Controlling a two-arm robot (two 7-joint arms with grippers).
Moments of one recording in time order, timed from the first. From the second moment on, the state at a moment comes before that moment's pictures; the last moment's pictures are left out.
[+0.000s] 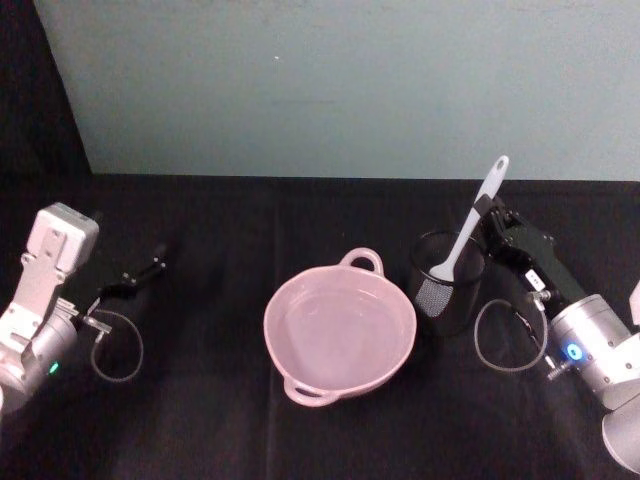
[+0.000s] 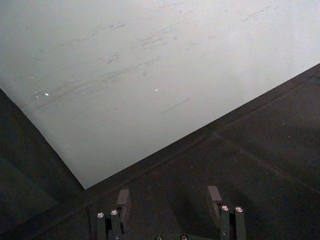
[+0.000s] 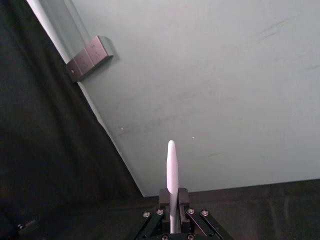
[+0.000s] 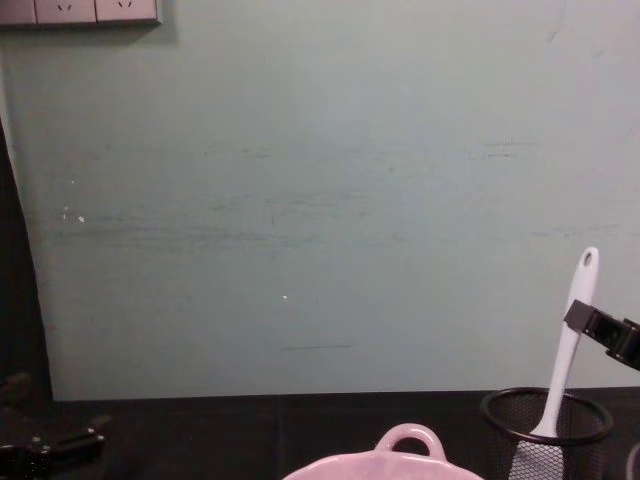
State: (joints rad) left arm -0.20 0.60 0.45 -1.41 -0.25 -0.12 0.03; right arm 0.16 0.30 -0.18 -1.36 0.75 -0.14 0.43
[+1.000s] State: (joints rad) left arm -0.20 0.60 0.45 -1.41 -0.25 -0.12 0.03; right arm 0.10 0.31 -0.16 -1.43 0.74 -0.14 0.39
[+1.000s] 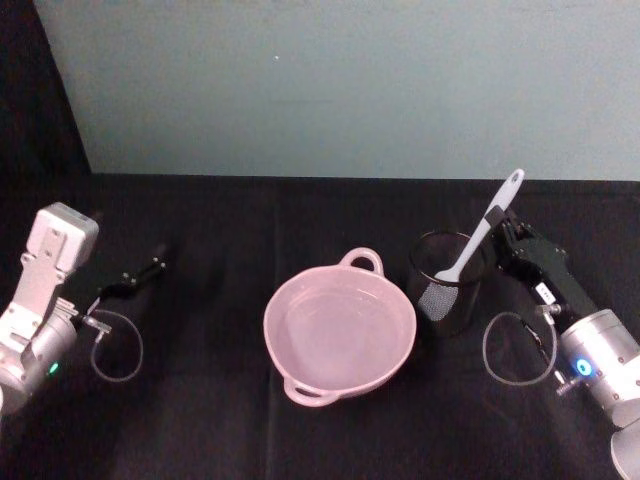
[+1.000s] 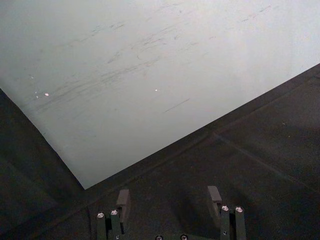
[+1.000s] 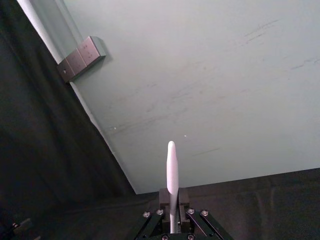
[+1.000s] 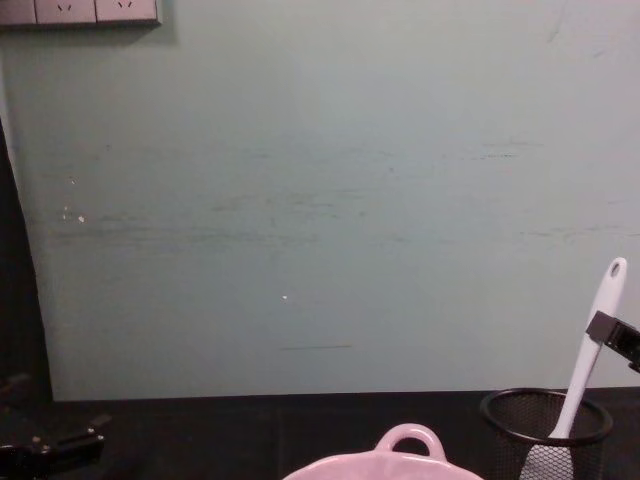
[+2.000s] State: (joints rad) left arm -0.20 0.60 0.45 -1.41 -0.25 -0.12 0.03; right arm 0.09 0.30 -0.16 -1.43 0.74 -0.15 0.39
